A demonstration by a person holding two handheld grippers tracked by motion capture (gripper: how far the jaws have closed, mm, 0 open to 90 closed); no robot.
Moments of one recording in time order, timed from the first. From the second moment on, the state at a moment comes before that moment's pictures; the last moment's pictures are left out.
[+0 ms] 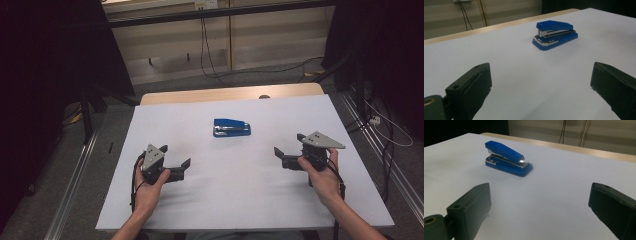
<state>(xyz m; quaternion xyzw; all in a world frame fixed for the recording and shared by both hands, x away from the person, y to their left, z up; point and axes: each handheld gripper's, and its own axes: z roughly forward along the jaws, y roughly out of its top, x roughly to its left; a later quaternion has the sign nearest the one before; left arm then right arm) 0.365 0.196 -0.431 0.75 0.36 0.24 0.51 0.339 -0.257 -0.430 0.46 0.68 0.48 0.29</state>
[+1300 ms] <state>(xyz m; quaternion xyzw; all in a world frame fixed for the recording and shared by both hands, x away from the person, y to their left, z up) 0.326 0.214 -0.437 0.74 0.37 0.24 0.50 0.275 -0.291 -0.445 0.50 0.66 0.47 0.32</state>
